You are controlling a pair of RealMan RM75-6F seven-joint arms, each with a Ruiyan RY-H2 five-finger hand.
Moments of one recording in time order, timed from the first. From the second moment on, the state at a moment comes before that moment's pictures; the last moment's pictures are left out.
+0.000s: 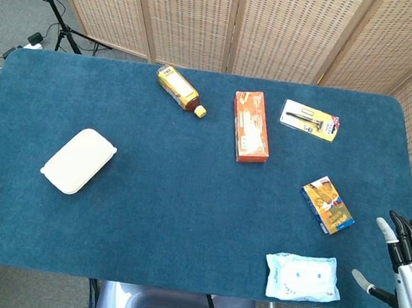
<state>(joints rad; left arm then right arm) 0.03 -1.07 -0.03 -1.72 1.57 1.65 0.07 0.03 -1.03 0.02 -1.62 -1.74 1.71 0.15</state>
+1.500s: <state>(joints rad) -0.01 -1.12 -0.07 -1.72 1.48 1.58 0.16 0.62 -1.25 0.19 -1.49 -0.77 0.79 -0.37</state>
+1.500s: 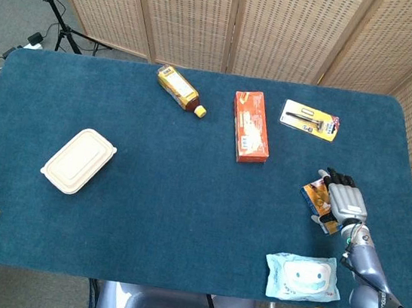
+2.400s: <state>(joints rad) -0.02 -1.12 -0.07 -1.73 1.47 1.57 0.17 0.65 -1.39 0.16 -1.15 -0.76 0.67 -0.23</state>
